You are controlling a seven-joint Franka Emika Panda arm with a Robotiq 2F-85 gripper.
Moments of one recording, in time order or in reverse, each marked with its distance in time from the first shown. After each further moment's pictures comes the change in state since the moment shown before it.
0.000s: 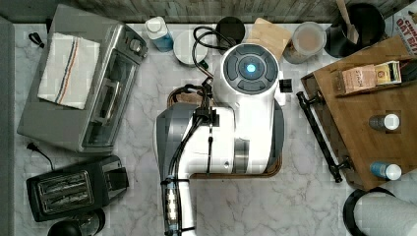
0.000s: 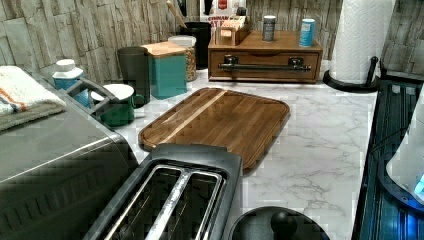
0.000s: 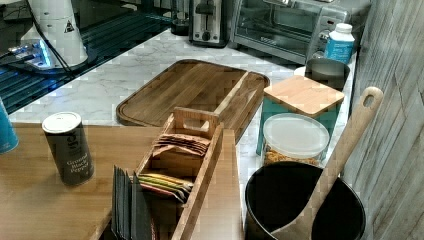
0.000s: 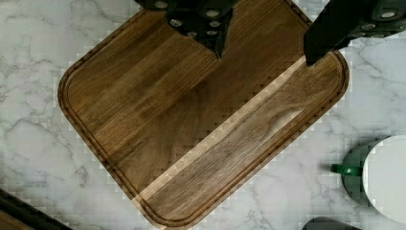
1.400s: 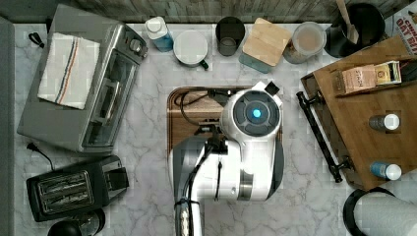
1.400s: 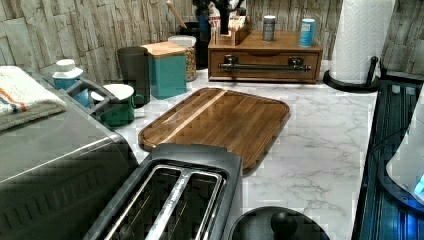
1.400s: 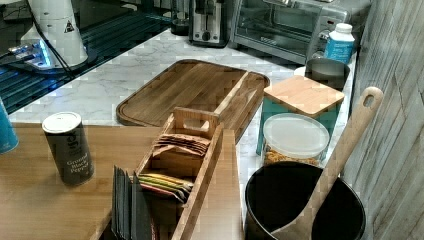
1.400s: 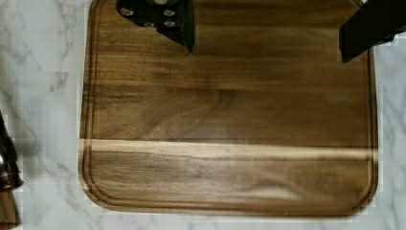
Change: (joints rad) arm -0.022 -0.135 -0.015 -0.332 0.000 0.201 -0.814
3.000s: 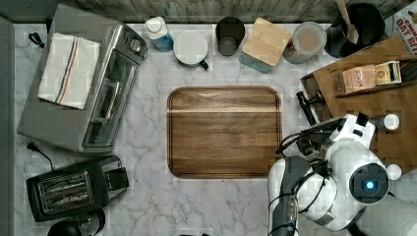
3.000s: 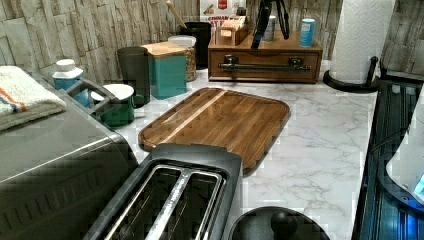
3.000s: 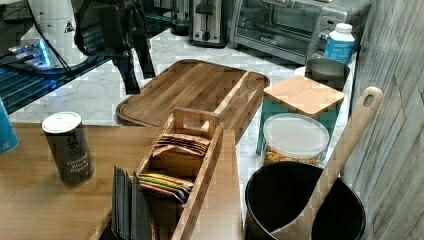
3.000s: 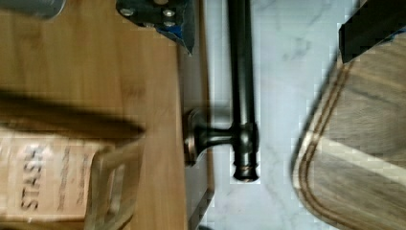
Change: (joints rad) arm -0.227 0.097 -0.228 -0.207 0.001 0.649 -0.793
